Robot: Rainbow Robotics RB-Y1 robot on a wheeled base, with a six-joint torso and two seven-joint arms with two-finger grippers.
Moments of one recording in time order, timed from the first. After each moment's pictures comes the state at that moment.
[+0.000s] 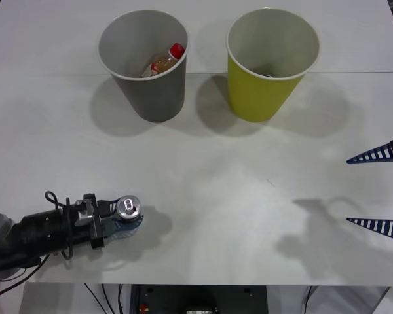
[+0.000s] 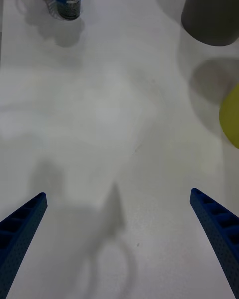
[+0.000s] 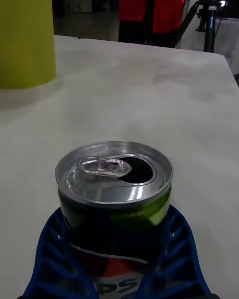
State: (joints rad) right arm 0.26 -1.13 -0.26 -2.01 1.31 -1.13 -0.09; left arm -0.15 0.49 -0.06 -1.01 -1.08 -1.32 -0.65
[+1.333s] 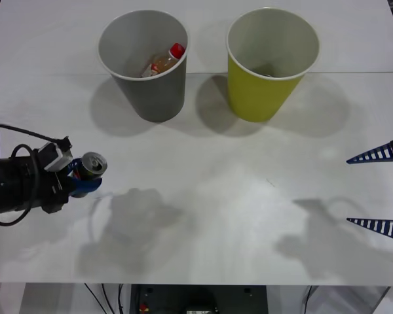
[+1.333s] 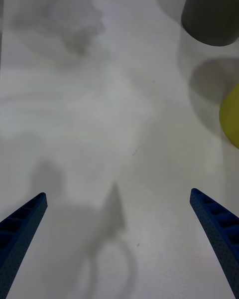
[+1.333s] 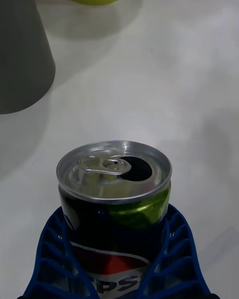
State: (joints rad) right arm 0.26 -1.13 -0.26 -2.01 1.31 -1.13 -0.09; left arm 0.03 0.58 0.22 -1.98 -1.88 -1.26 0.47
